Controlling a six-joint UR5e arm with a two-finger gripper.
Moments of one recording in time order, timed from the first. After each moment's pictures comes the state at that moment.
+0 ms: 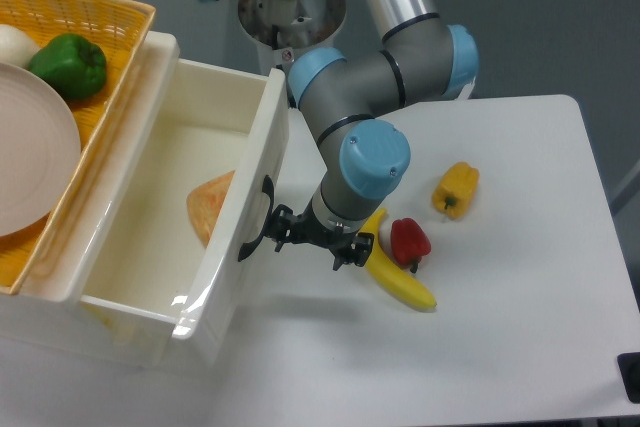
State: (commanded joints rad) arm 2.41 -1.98 -1.56 -1.27 1.29 0.63
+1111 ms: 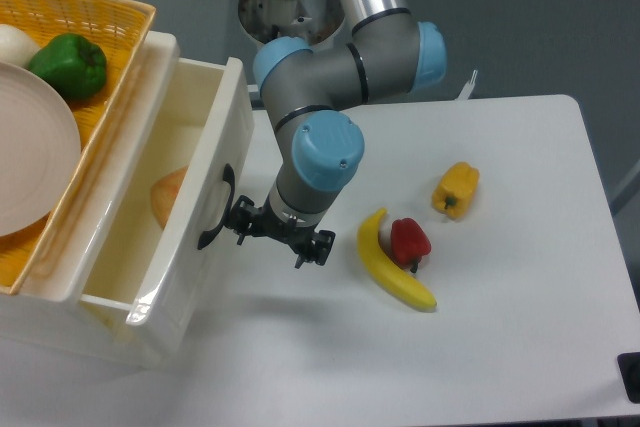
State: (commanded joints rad) arm 2.32 -1.94 -1.57 -1.27 1.27 0.62
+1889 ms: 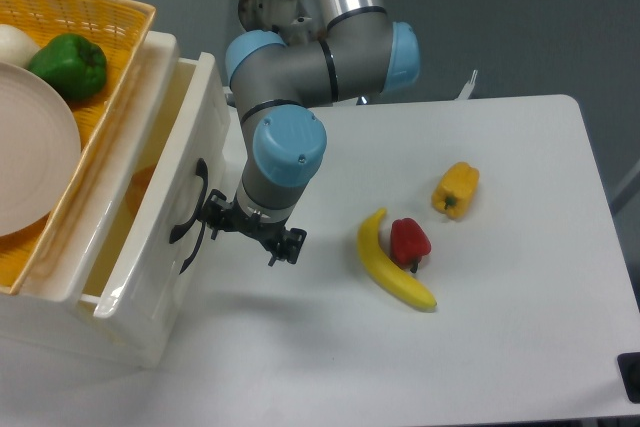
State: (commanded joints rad) arm 2.27 -1.93 -1.57 -1.27 1.27 0.62
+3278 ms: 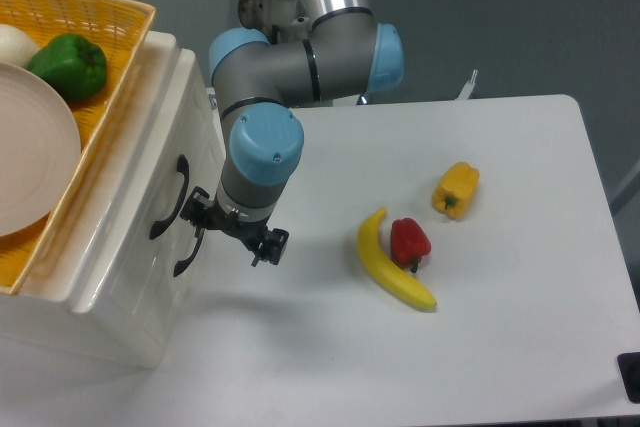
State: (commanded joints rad) arm 2.28 -1.93 -1.55 -1.27 1.28 0.63
